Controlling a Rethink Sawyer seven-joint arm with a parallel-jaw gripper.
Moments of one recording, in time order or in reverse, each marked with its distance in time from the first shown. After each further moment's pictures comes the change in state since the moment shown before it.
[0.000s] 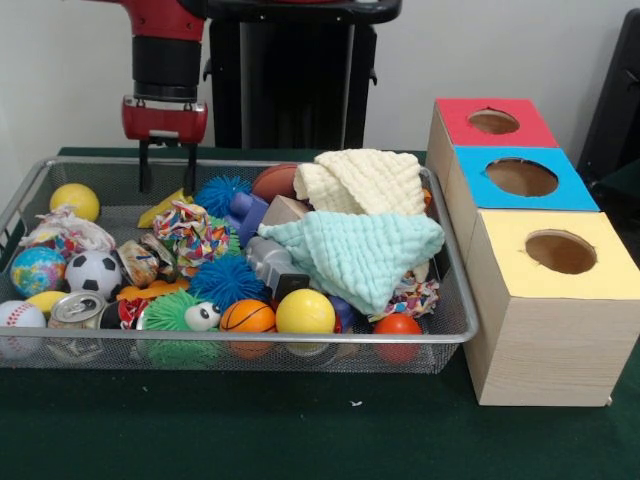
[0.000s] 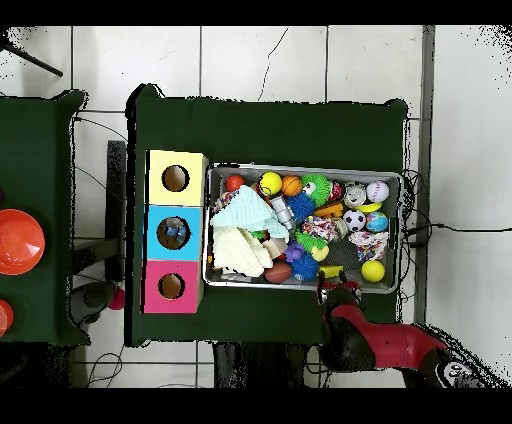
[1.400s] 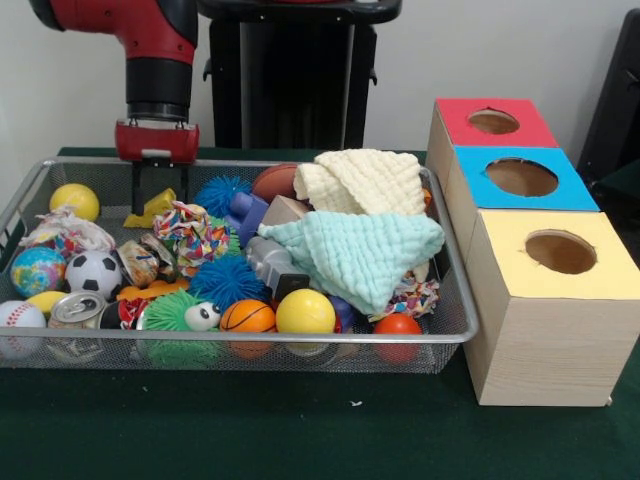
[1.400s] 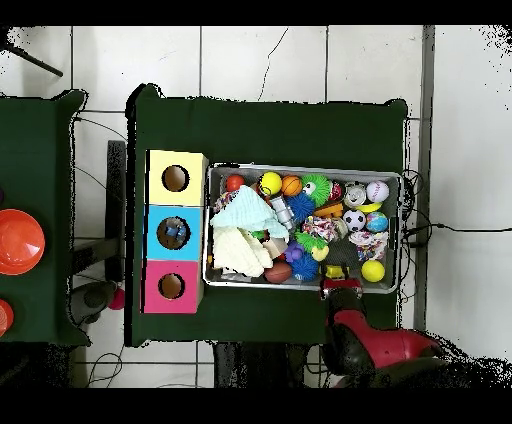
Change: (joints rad) arm 0.006 0.148 -0.074 -0.080 -0.035 -0.287 0.000
